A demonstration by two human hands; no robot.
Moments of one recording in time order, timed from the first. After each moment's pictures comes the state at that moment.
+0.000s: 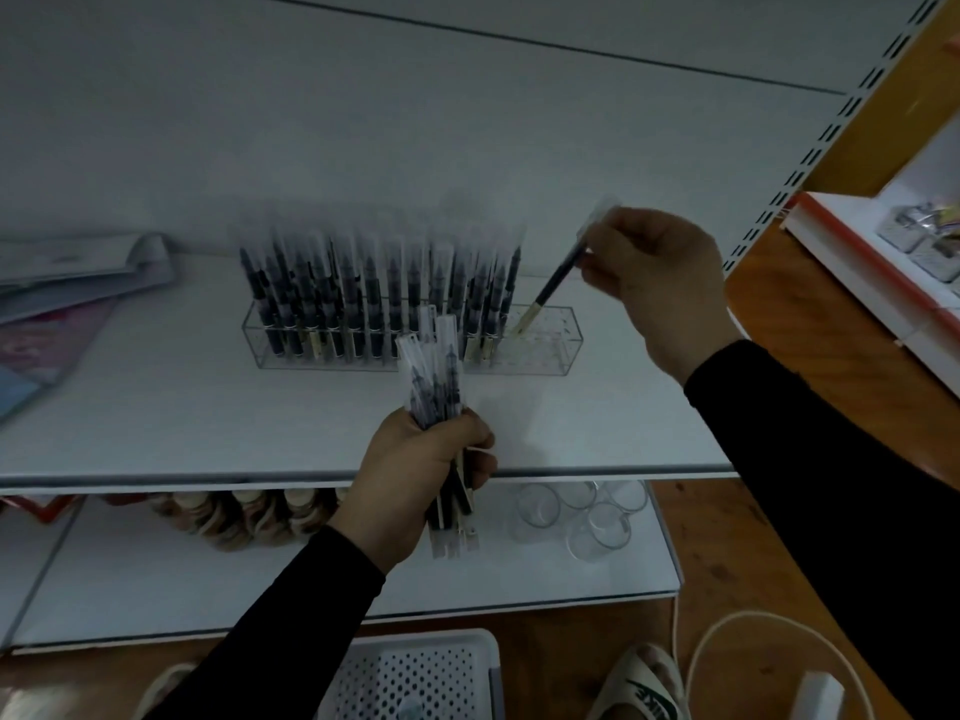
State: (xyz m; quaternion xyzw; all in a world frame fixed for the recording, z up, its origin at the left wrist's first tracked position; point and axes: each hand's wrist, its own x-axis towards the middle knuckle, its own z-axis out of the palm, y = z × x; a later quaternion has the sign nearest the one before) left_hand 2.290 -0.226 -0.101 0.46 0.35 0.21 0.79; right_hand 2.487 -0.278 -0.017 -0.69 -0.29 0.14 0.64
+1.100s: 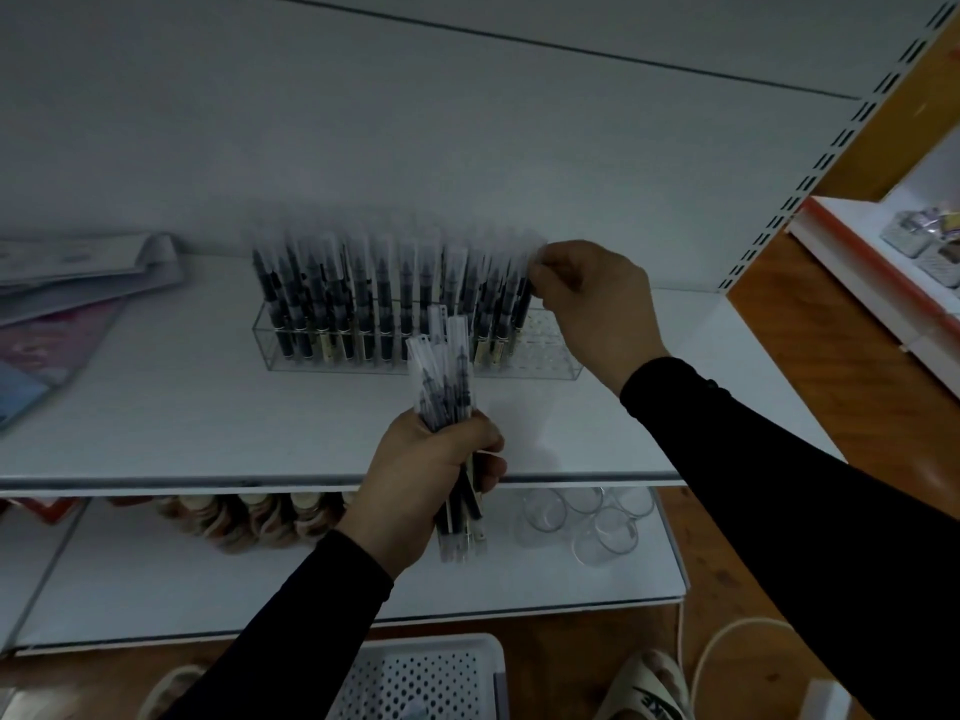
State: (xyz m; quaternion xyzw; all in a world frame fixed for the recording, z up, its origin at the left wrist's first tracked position) left_hand 2.289 -0.223 -0.100 0.46 0.34 0.22 0.79; right_hand 2.475 -0.246 -0.053 -0.79 -0.43 0.00 0.43
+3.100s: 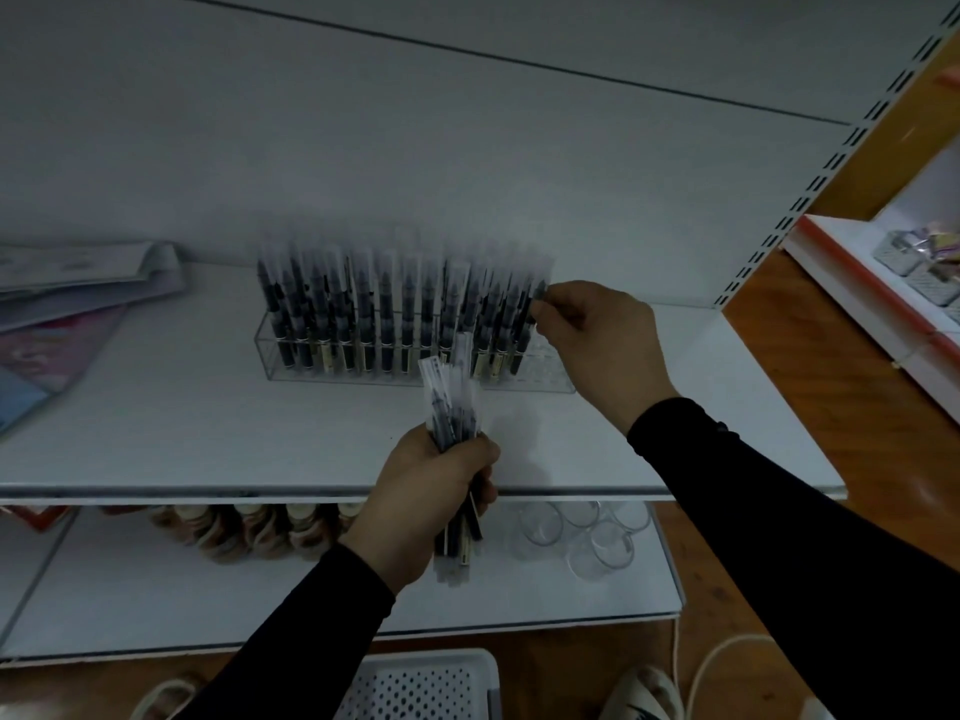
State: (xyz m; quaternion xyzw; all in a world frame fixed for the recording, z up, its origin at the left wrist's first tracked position) left_hand 2.291 -0.223 -0.108 0.52 0.36 0.18 0.75; right_hand 2.464 -0.263 -0.056 -0.80 -0.44 -0.01 0.40
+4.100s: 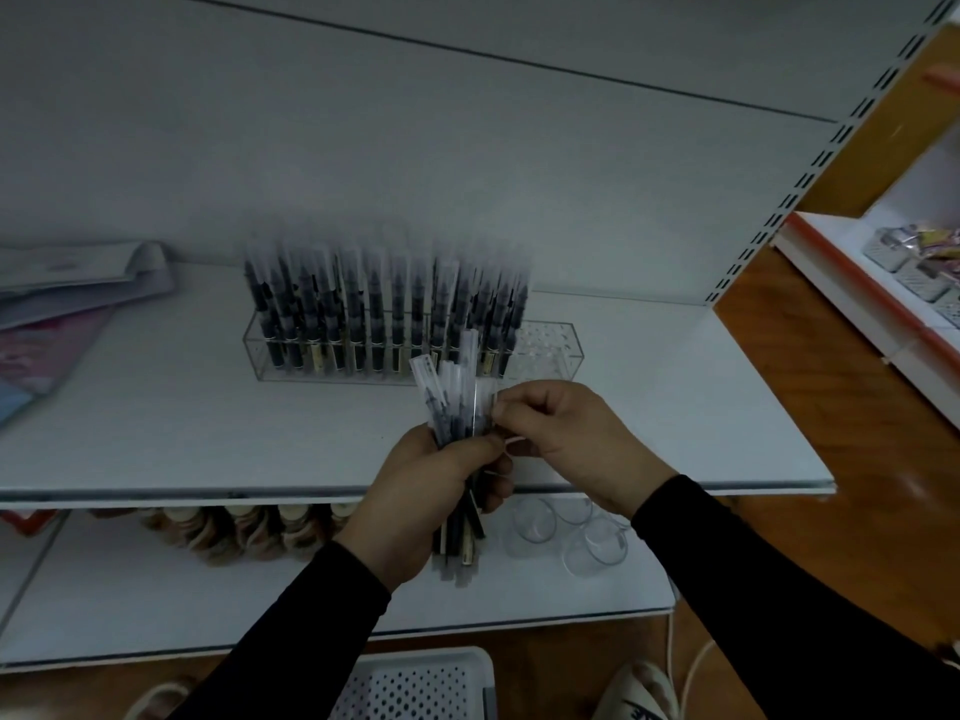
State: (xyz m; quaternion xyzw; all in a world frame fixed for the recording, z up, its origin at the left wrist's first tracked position) left_hand 2.293 -0.228 -0.098 0.48 0.31 0.18 0.80; right_hand 2.425 -0.296 -0.081 -0.73 -0.33 0.38 0.47
